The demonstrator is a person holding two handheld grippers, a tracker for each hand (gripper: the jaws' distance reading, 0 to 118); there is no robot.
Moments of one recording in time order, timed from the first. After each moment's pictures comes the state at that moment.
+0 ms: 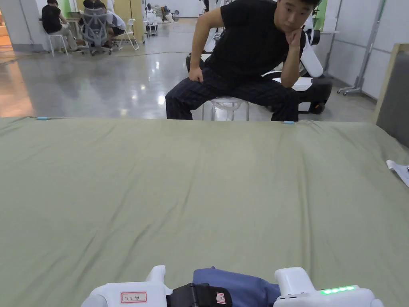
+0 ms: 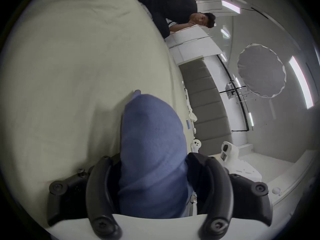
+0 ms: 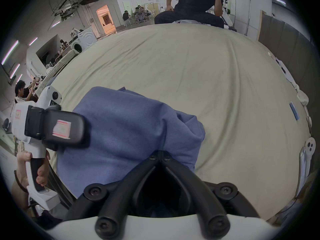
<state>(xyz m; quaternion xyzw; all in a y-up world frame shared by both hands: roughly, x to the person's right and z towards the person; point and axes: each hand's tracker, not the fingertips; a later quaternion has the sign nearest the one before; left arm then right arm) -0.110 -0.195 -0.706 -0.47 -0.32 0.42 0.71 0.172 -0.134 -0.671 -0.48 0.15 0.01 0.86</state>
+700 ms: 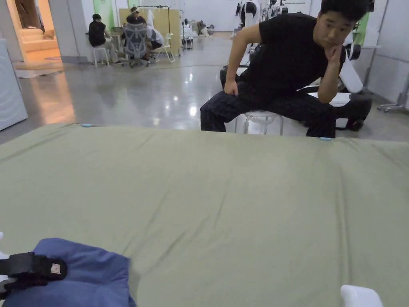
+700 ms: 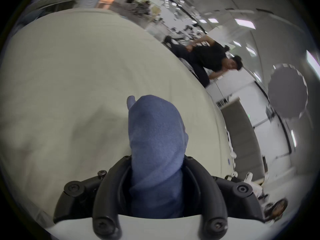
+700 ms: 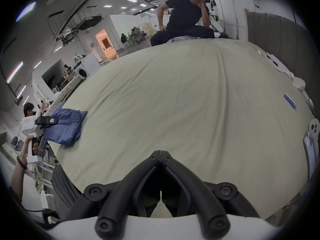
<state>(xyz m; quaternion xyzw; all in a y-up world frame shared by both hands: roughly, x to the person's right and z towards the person) -0.429 -0.097 -0.642 -0.41 -0.07 0.36 0.84 0.195 -0.112 -0.649 -0.42 0.15 -0.08 0.89</state>
